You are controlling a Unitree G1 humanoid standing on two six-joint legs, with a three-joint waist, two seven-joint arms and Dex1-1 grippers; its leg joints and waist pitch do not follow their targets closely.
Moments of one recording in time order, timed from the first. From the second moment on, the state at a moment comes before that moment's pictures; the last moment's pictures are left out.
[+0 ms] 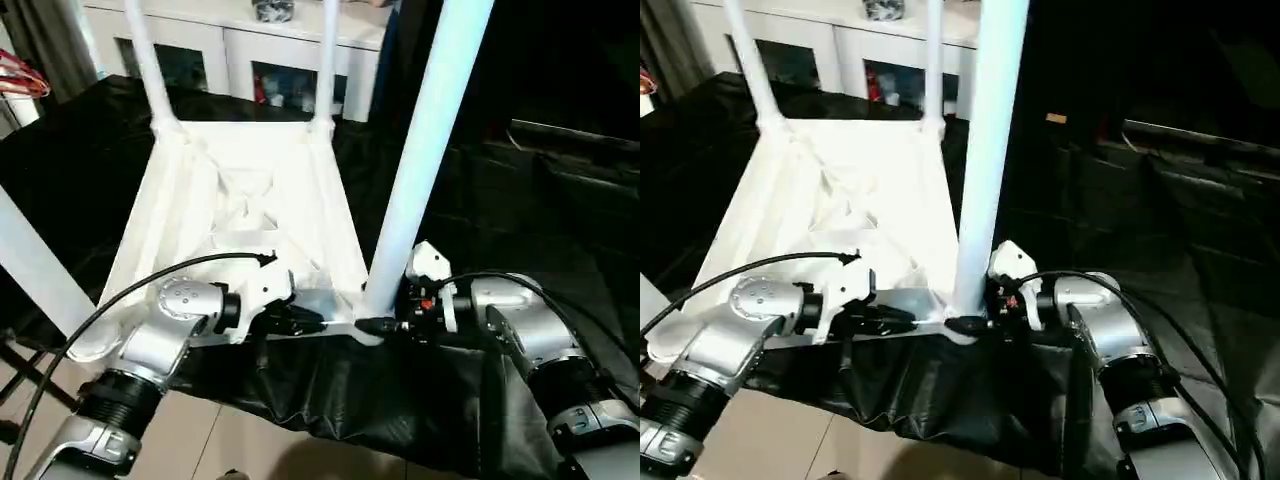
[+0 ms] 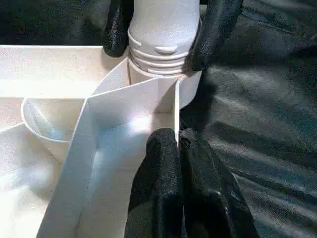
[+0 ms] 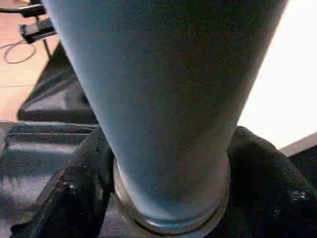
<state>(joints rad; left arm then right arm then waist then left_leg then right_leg) -0.44 0.40 -0.26 0.37 -0.04 0.09 -1.22 -0.53 -0.36 0.19 0.59 0.11 0.08 1.27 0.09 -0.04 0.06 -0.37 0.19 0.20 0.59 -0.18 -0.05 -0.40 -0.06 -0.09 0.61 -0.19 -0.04</state>
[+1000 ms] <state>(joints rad) -0.52 0.18 -0.24 0.44 0.11 0.22 -0.77 -0.54 -0.10 0.01 0.67 0.05 0.09 0.53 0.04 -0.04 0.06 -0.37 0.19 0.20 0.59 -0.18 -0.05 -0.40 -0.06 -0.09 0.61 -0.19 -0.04</state>
